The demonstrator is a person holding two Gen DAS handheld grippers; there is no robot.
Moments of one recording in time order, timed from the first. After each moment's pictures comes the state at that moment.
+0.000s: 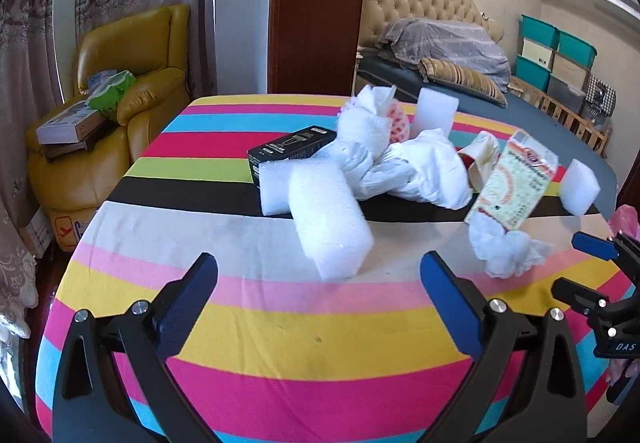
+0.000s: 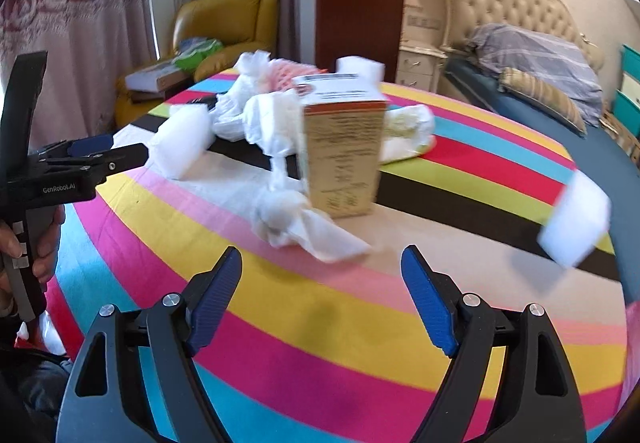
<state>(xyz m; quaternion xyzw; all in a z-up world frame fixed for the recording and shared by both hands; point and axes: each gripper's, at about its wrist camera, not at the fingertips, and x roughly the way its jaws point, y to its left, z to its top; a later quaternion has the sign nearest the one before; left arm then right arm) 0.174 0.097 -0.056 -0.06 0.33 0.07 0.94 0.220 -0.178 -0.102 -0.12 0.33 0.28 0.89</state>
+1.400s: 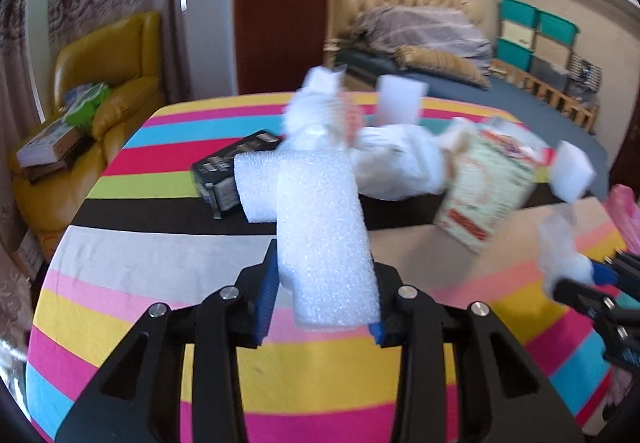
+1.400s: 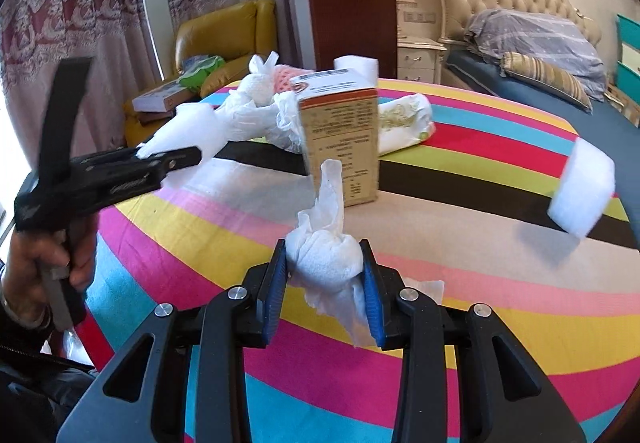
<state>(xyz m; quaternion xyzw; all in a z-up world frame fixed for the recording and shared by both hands) 0.209 0.043 -0.067 -0.03 0.33 0.02 0.94 0.208 -0.202 -0.105 -0.05 0.33 0.29 0.90</state>
